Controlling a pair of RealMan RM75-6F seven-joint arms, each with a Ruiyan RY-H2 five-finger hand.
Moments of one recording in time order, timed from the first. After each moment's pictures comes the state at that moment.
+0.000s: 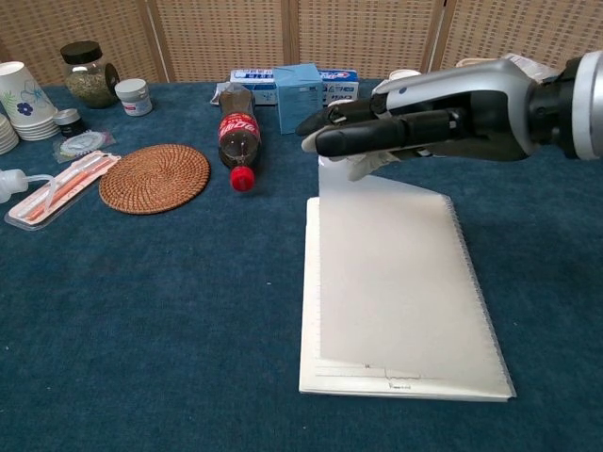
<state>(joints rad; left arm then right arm) -0.11 -1.00 0.04 -1.68 1.63 1.46 -0.04 0.82 -1.19 0.25 -1.93 -1.16 0.55 0.36</state>
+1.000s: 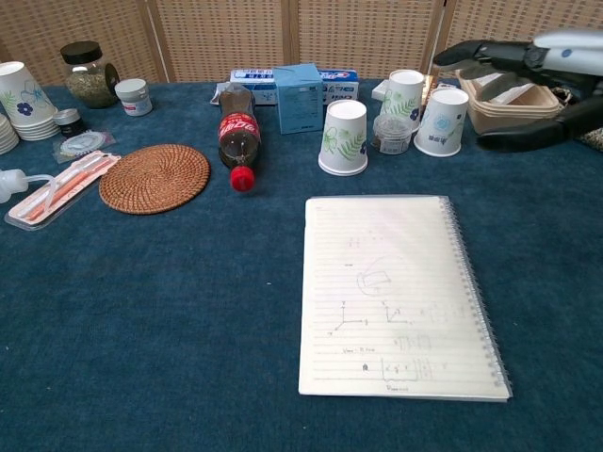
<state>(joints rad) -0.11 -1.01 0.04 -1.67 1.64 1.48 -0.03 0.58 -1.20 0.09 -1.67 -1.58 1.07 0.25</state>
